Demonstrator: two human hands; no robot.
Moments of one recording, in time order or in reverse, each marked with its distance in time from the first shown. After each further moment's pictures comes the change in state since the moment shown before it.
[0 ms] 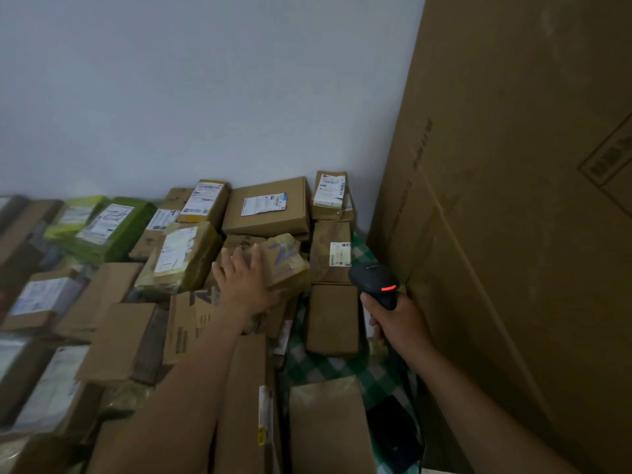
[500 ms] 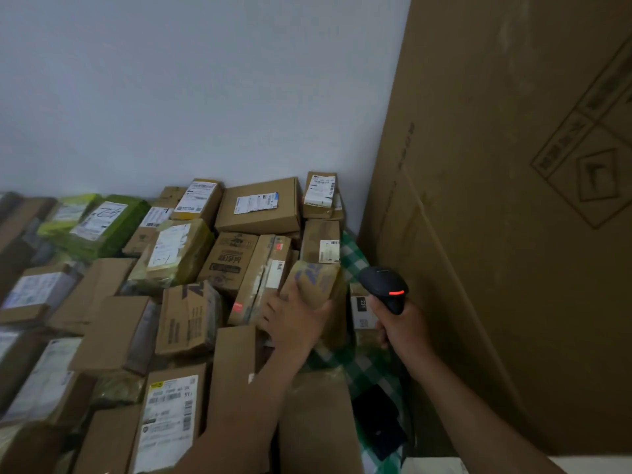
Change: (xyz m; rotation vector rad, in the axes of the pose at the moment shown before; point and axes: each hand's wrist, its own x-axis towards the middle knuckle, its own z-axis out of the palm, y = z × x) left_hand -0.092 0.098 0.027 -0.481 -0.018 -0.183; right_hand -0.027 0.010 -0.026 0.024 0.086 0.020
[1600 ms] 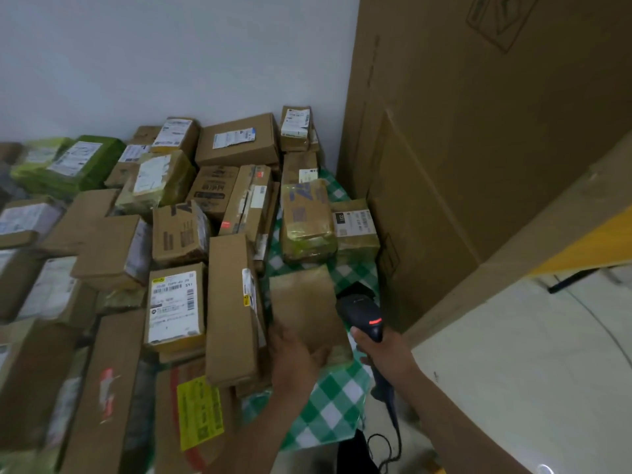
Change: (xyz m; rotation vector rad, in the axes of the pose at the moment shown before) left_hand -0.191 -0.123 0.083 -0.132 -0.190 -0.024; right_hand -0.165 0.152 -0.013 -0.102 -0.136 0.219
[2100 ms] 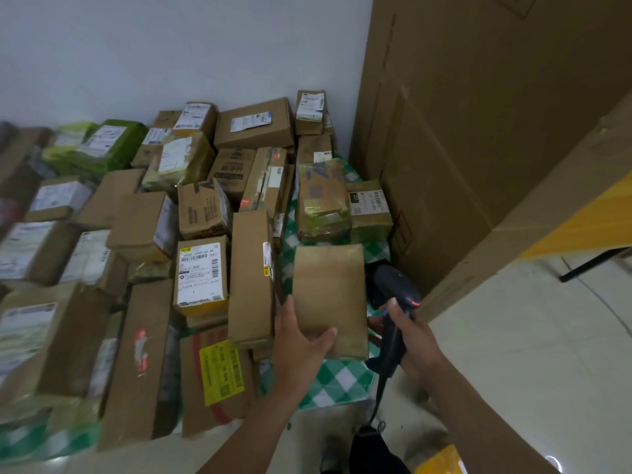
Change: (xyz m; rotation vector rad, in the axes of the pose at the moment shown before) left_hand -0.049 -0.029 -0.031 -0.317 0.054 0.095; right_hand -0.038 0.014 0.004 0.683 -0.017 0.108
